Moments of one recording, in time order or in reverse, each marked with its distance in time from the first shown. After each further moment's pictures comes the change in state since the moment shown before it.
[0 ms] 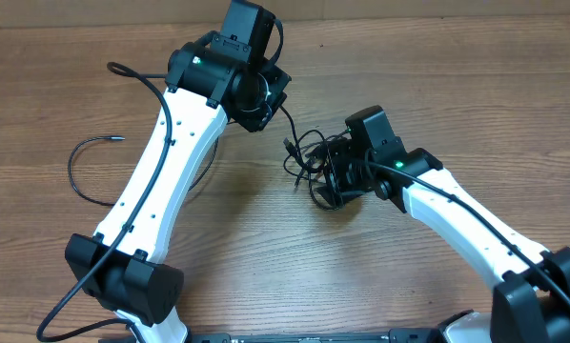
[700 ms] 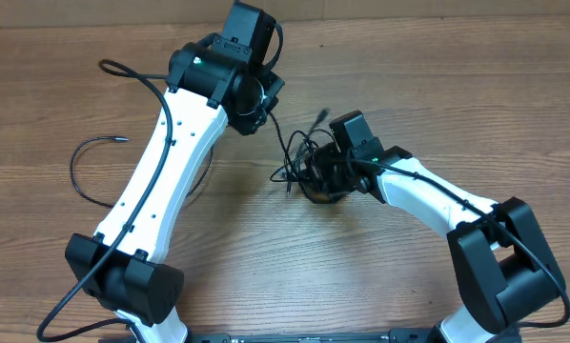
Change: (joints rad) left arm 0.001 0.000 0.000 -0.057 -0.142 0.006; right arm 0.009 0.204 -0.005 0.153 -0.047 -0.238
